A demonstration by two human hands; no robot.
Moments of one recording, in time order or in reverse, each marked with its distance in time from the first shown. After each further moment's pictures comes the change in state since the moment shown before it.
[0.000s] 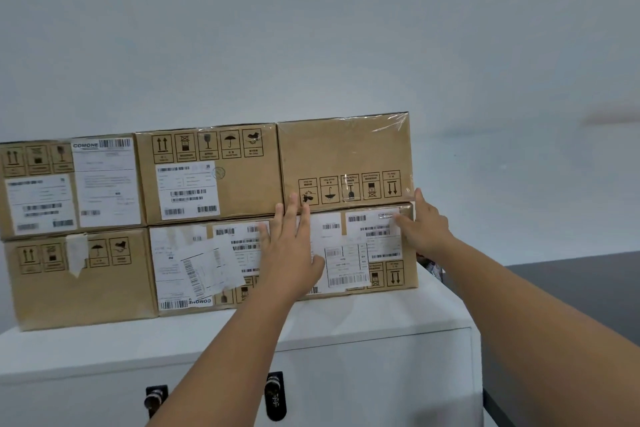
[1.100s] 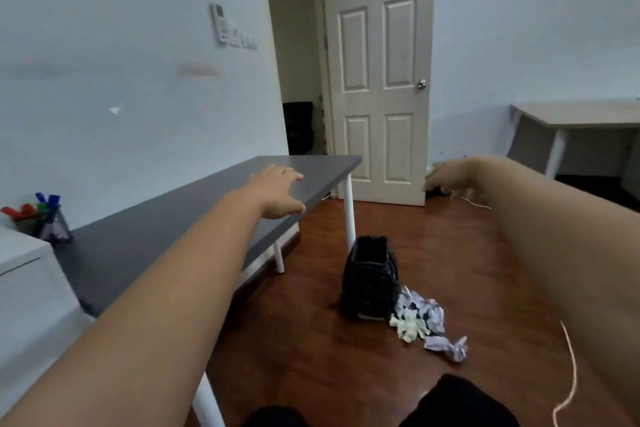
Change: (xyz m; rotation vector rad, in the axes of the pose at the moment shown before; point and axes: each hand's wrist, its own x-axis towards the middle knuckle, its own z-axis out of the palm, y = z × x) left_hand -0.164 0.491 -0.080 -0.463 -0.494 1.045; right_hand -0.462 0.225 -0.478 -0.466 0.116 1.073
